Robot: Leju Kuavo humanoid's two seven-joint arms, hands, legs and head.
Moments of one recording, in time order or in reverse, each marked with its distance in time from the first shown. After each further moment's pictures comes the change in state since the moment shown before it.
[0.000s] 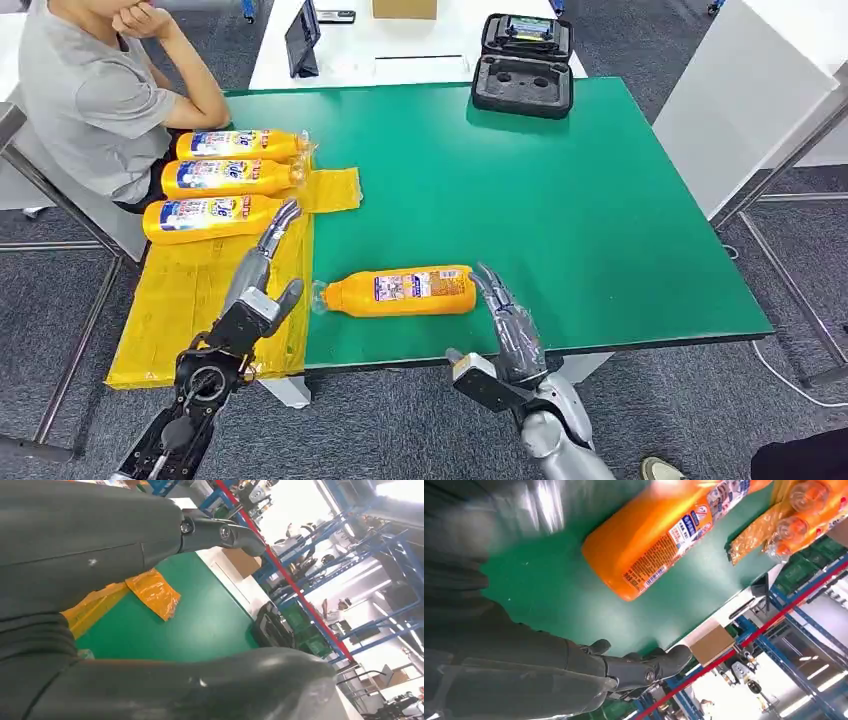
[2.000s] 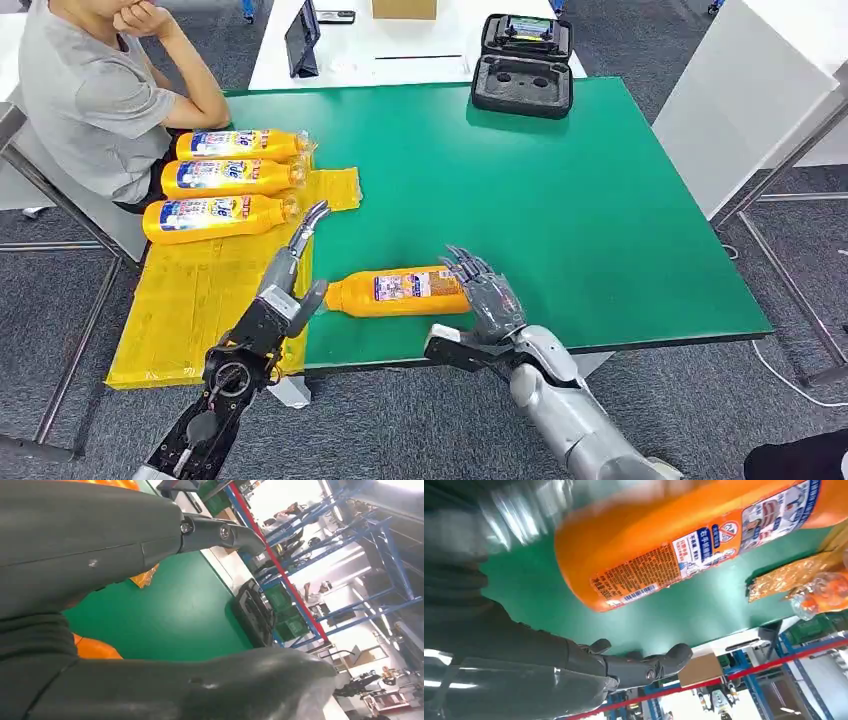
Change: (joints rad) left arm -0.027 -0.071 -0.033 0.054 0.041 -0.041 -0.032; right arm -0.293 0.008 0.097 0.356 0.217 -0.003 0.066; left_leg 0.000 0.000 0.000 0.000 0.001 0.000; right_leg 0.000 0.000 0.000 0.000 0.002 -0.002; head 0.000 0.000
